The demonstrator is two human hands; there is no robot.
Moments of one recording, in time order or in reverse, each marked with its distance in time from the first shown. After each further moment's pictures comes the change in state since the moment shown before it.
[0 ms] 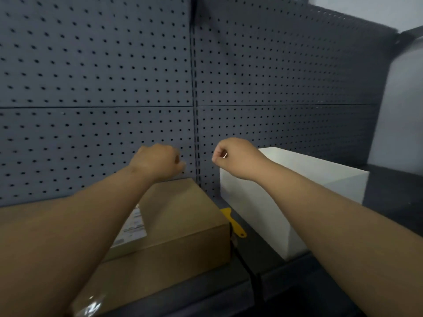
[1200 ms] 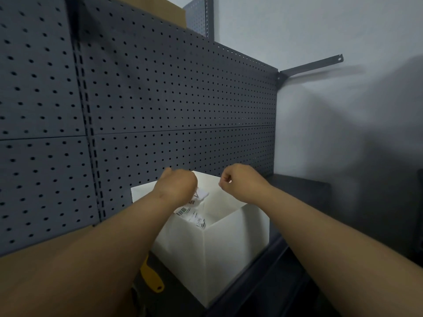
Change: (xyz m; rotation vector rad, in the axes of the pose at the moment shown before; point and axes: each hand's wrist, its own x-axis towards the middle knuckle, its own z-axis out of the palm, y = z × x) left_hand 0.083 0.201 0.007 0.014 0.027 0.441; right_hand -0.046 0.139 -0.078 -0.204 0.119 0.453
